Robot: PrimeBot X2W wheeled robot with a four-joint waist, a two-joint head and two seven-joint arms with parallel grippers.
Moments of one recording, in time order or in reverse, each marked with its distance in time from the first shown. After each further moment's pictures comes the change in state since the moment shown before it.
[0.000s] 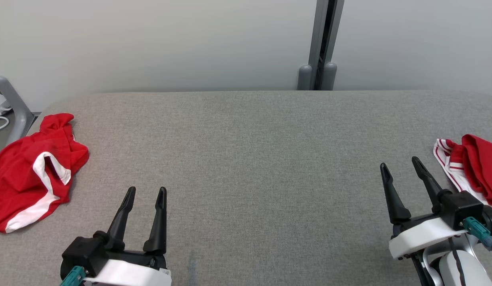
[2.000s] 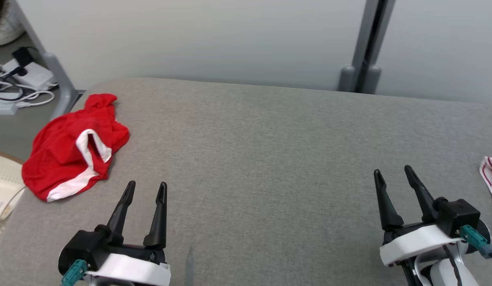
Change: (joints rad) left arm -0.017 0.000 0.006 0.012 0.045 -0.005 0.000; right arm 0.041 0.056 -0.007 -0.020 0.076 0.000 -0.003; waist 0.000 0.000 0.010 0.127
